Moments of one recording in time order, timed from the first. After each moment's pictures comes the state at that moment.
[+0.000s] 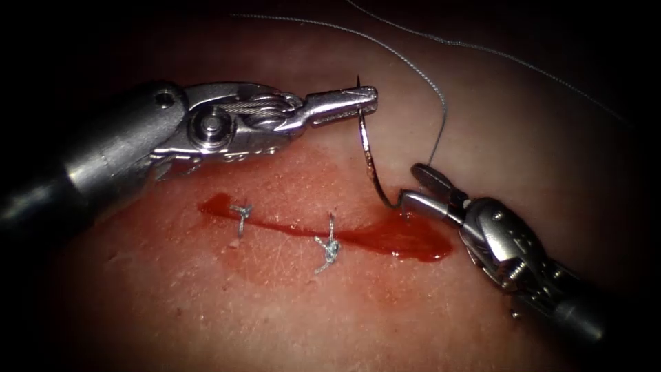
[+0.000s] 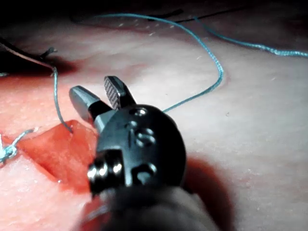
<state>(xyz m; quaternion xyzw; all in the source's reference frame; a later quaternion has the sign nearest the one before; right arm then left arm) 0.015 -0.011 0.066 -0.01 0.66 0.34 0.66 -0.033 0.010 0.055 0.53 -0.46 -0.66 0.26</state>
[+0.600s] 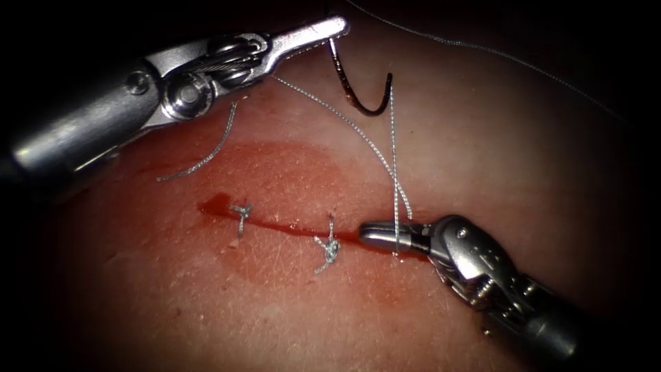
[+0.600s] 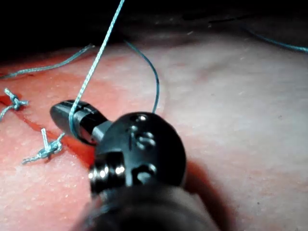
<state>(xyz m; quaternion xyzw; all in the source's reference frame) 0.019 -0.014 0.065 0.18 0.69 0.22 0.66 -0.030 0.014 0.052 0.38 -0.65 -0.54 0.37</state>
